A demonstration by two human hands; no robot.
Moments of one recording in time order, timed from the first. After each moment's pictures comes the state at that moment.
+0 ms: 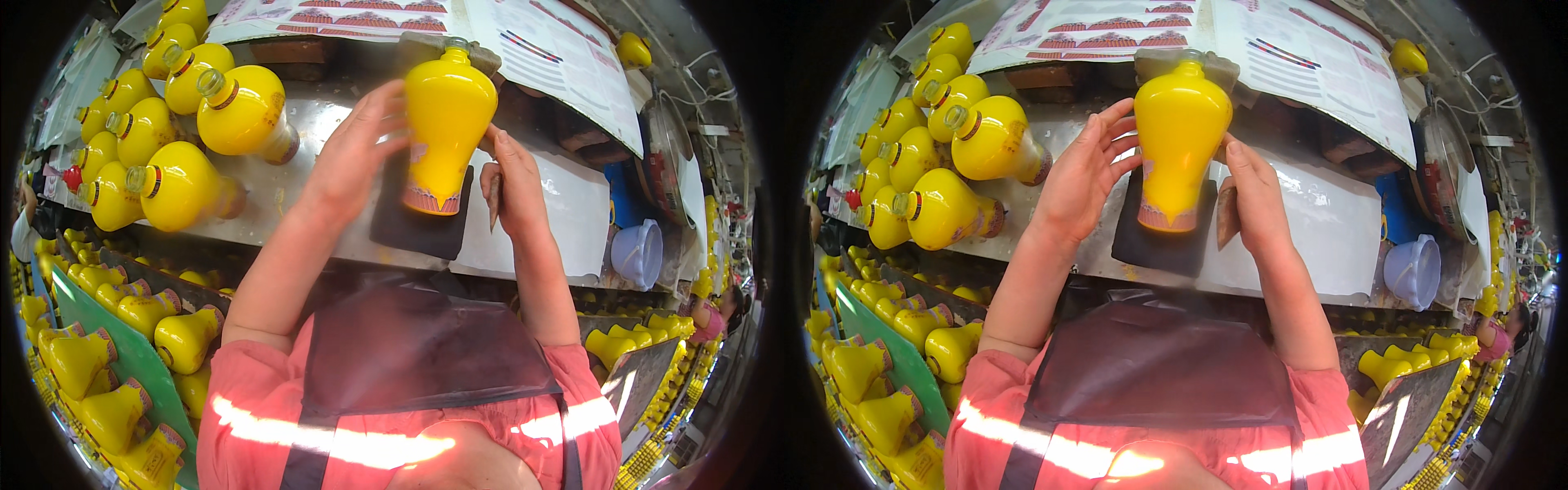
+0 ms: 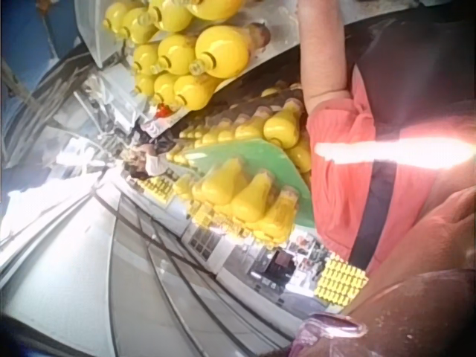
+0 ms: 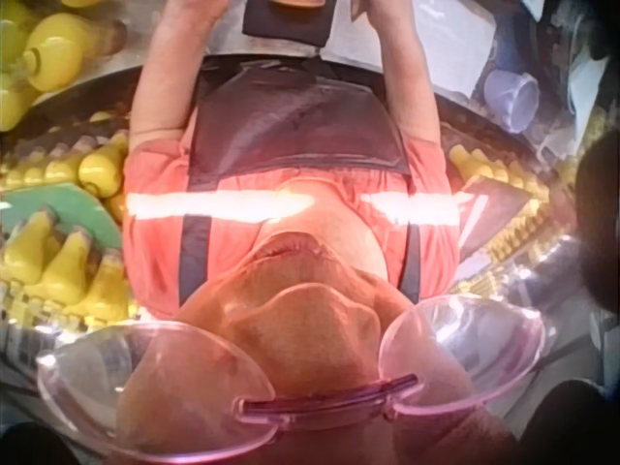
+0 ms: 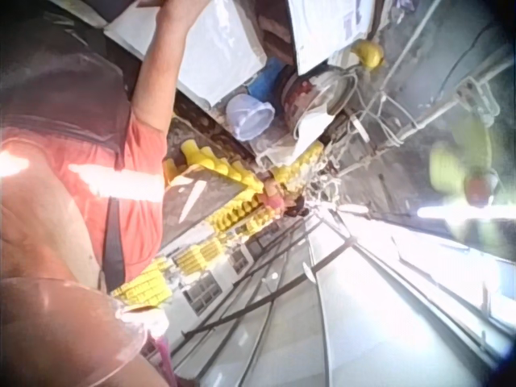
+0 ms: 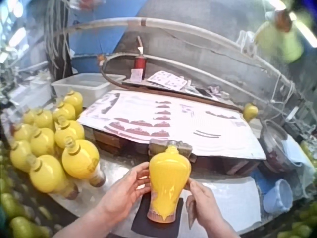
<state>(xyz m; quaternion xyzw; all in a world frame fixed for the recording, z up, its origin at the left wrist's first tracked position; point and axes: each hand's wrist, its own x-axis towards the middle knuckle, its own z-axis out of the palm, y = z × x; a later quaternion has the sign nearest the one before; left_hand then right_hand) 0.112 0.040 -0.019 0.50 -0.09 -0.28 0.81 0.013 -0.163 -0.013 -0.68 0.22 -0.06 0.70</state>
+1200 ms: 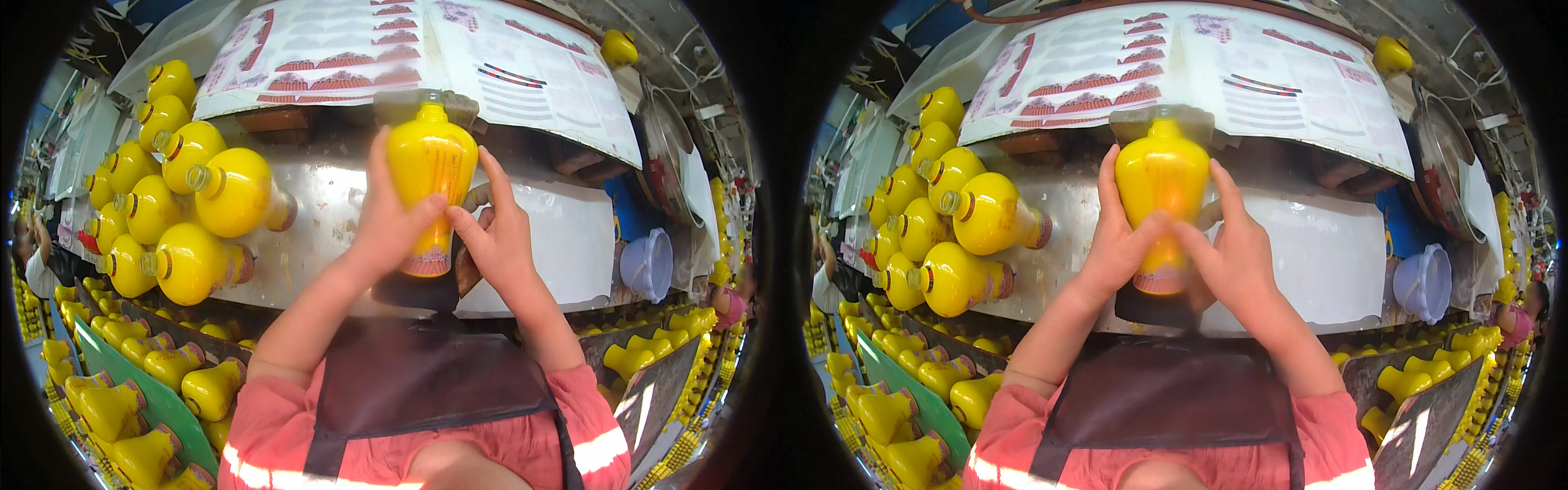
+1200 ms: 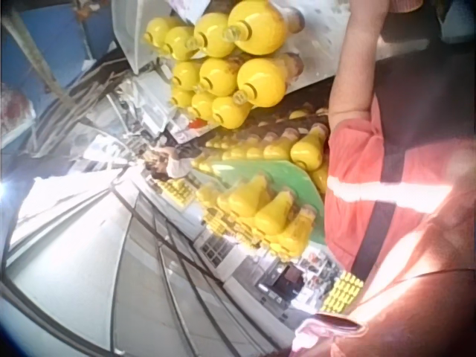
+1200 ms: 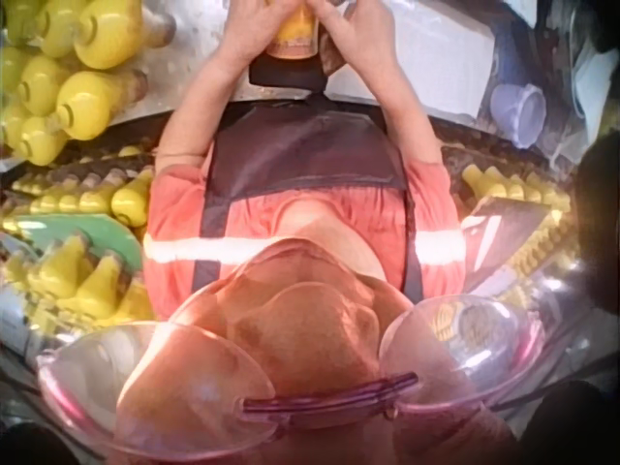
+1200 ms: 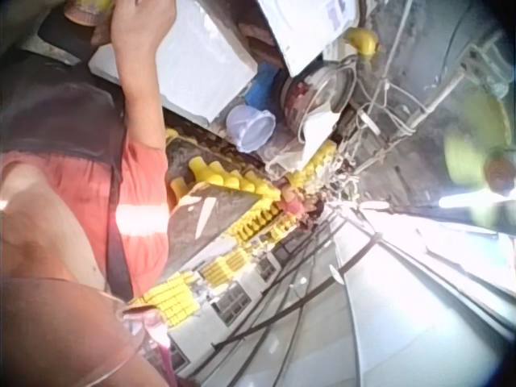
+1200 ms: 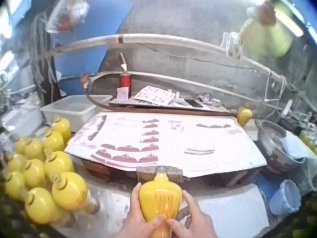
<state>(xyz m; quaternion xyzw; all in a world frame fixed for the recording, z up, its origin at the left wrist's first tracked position) 0.113 -0.001 -0.046 0.64 -0.23 -0.18 0.71 0.011 -0.151 0.010 -0.87 0.20 -0.09 0.45</state>
